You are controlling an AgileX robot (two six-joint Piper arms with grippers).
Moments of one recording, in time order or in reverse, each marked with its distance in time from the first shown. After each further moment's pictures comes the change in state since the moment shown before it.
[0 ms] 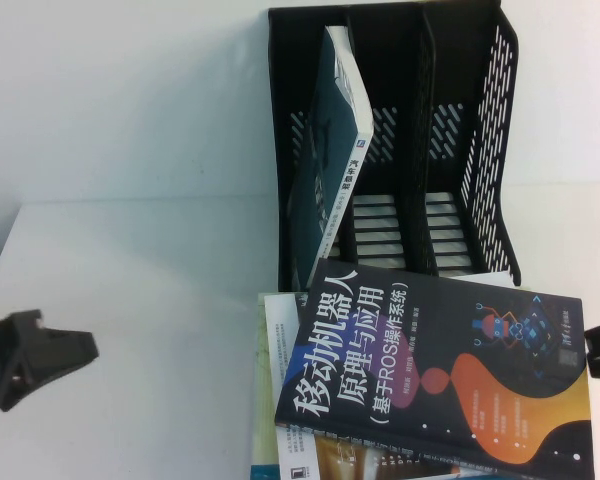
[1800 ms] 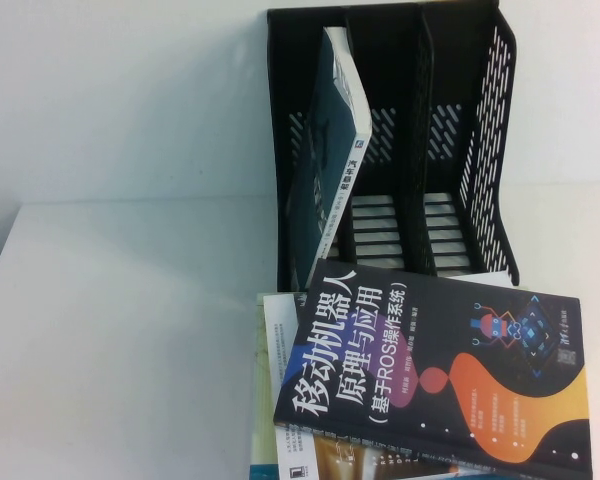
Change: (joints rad) right arm -0.177 -1.303 0.337 -0.297 -0.902 0.425; left arm -0.244 -1.119 0.402 0.835 -1.074 -1.363
